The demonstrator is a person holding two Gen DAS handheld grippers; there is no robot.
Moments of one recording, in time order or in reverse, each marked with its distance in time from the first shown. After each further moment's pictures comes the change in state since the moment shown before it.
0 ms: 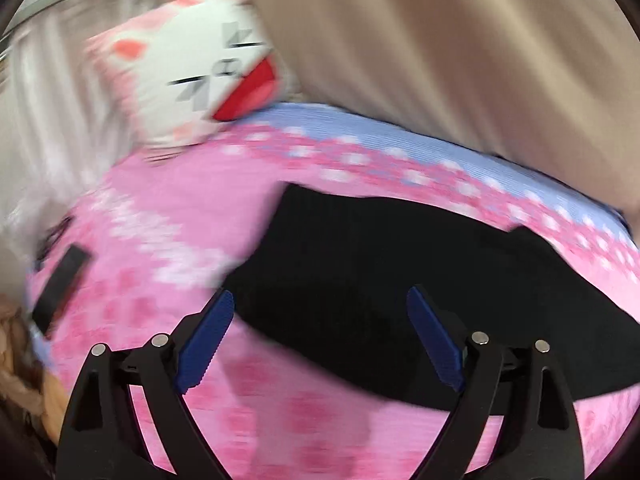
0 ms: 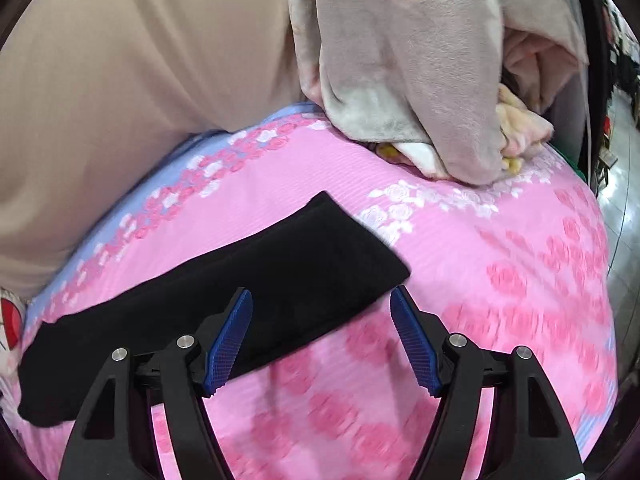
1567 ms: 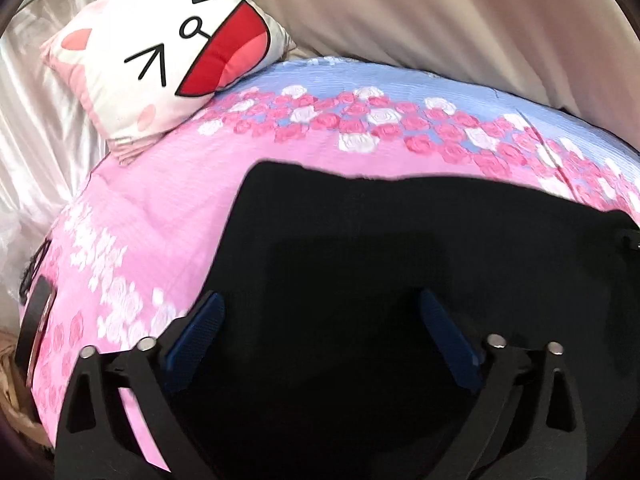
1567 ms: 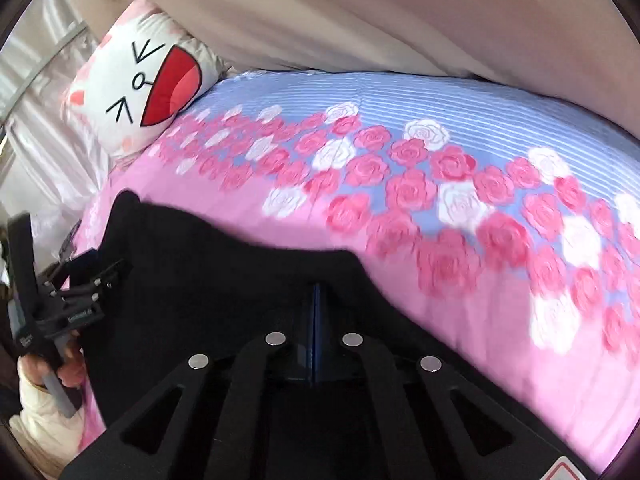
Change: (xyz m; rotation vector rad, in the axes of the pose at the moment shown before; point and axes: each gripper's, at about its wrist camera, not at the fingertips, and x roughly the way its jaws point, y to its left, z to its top) left arm 0.139 0.019 0.027 0.063 0.070 0.182; right arm 0.153 0.578 -0.125 -0.773 0.458 0.721
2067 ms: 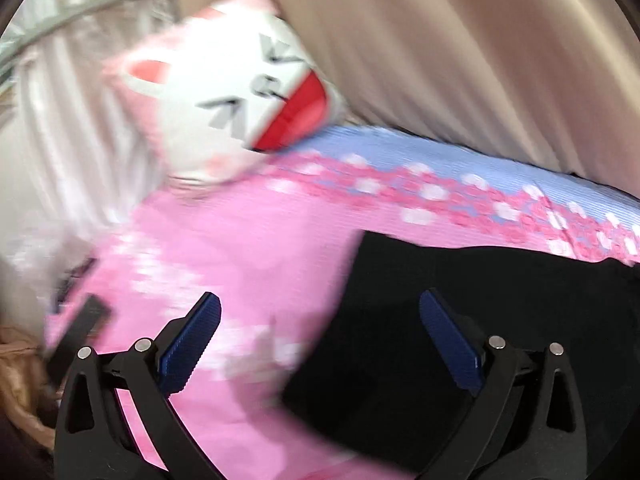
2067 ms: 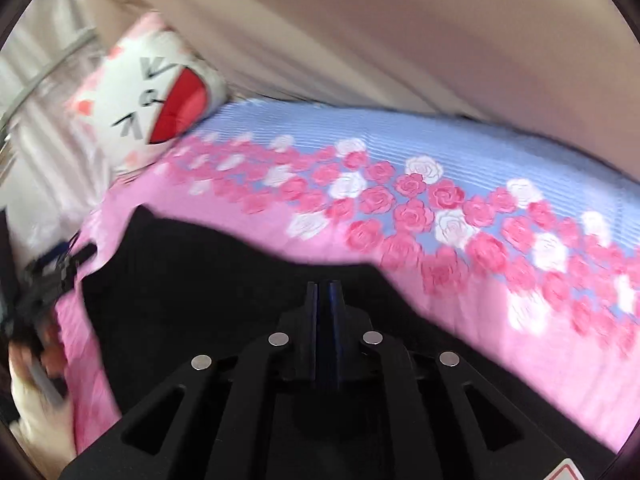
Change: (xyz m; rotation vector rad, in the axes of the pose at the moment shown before) left arm -0.069 0.074 -0.010 -0.073 -0.195 0.093; right arm -0.064 0.039 -0.021 -0.057 -0.113 -0.075
